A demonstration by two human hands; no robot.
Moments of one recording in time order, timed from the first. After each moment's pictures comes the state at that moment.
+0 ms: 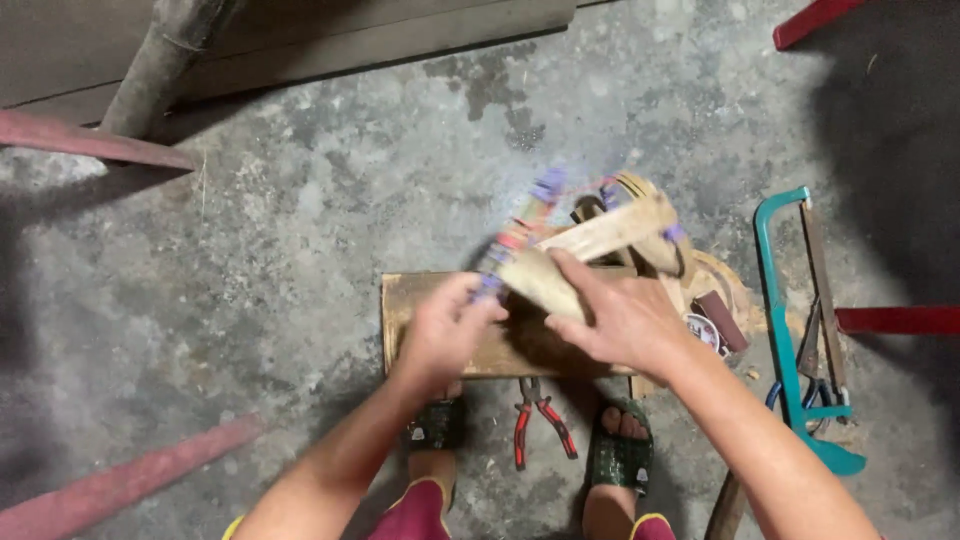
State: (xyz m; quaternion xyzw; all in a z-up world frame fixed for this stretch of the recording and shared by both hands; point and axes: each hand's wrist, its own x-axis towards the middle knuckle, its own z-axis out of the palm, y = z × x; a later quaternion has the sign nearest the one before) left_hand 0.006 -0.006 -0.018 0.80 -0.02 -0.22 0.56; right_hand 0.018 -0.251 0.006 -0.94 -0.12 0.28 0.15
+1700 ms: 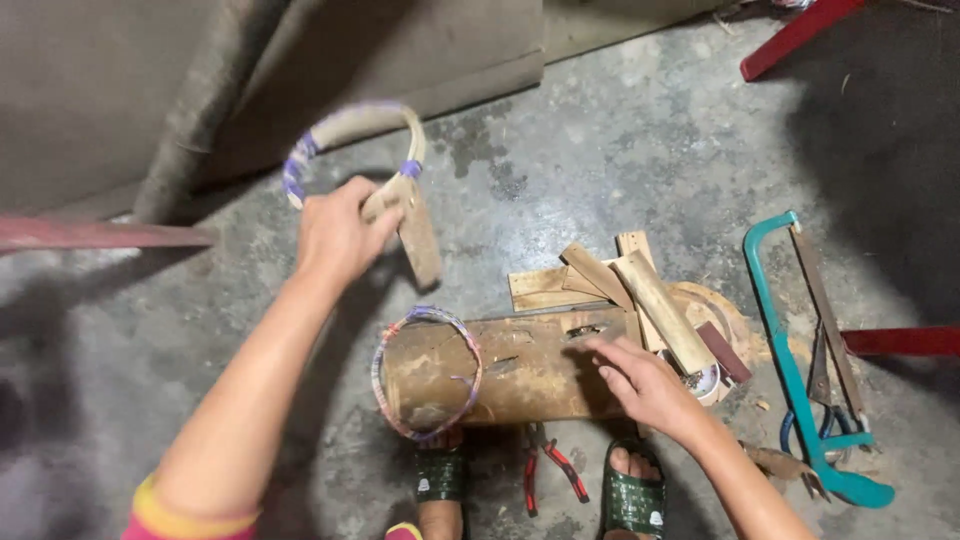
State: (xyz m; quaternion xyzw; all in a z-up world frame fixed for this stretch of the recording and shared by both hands) left_hand 0.204 0.057 -0.016 1.00 -0.02 -0.02 0.09; right_hand -0.030 -0.323 -0.076 -0.89 -0.06 0.23 0.40
